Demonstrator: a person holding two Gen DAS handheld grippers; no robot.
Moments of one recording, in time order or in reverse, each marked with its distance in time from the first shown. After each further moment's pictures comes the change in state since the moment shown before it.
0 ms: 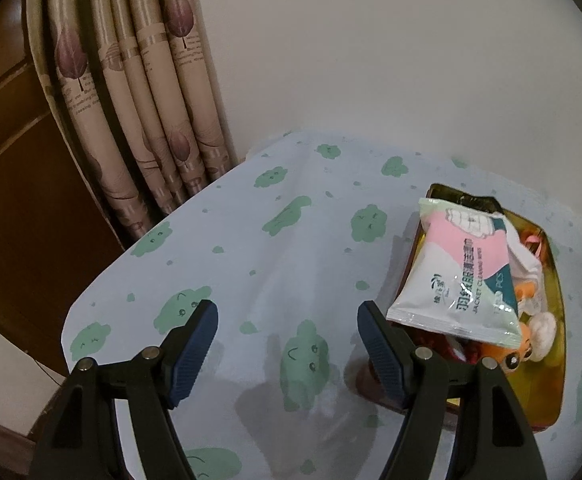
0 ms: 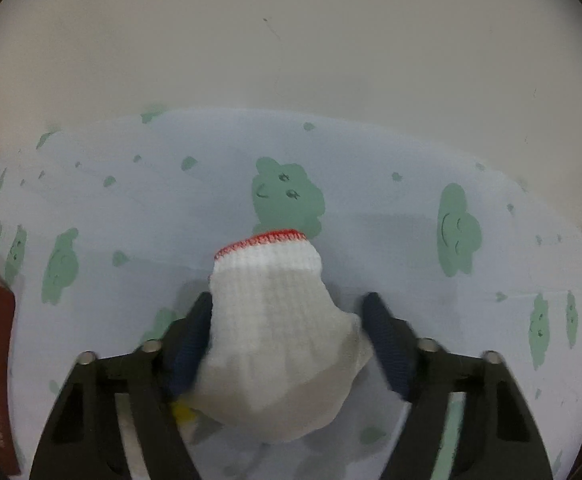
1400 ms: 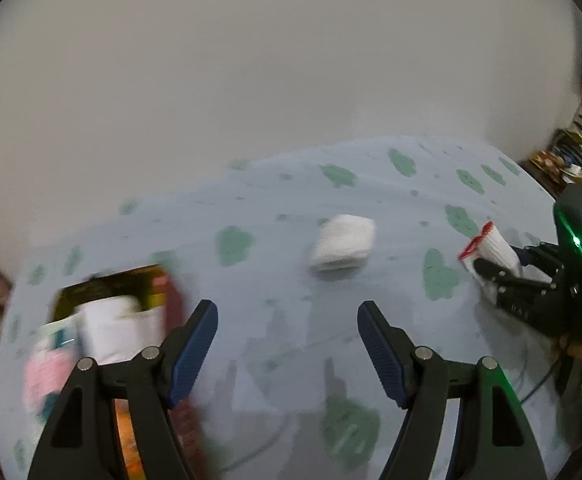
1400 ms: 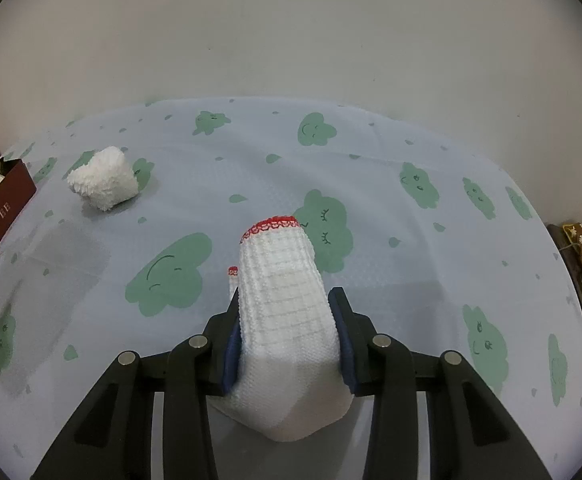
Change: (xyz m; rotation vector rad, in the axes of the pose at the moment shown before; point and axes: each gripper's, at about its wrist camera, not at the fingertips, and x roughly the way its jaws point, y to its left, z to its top) left arm -0.063 -0.312 -0.003 0.599 -0.005 -0.591; right arm -0.087 -0.070 -0.172 0.016 -0.229 -0.100
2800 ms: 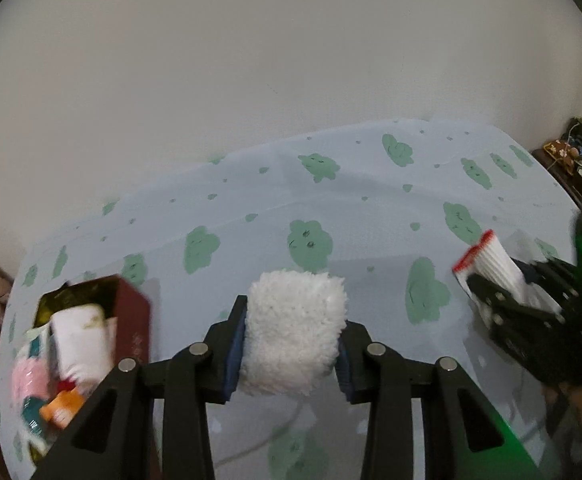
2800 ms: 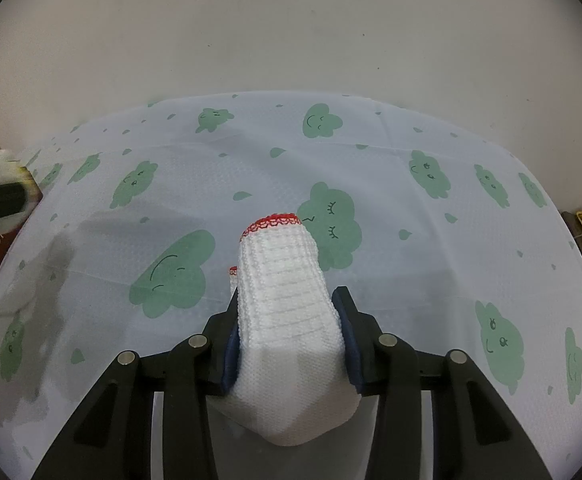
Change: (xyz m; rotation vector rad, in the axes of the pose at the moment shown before) left arm 0.013 -0.040 0.013 -0.003 0.052 0.075; right arm 0.007 -0.004 -0.002 0.032 0.016 0.059
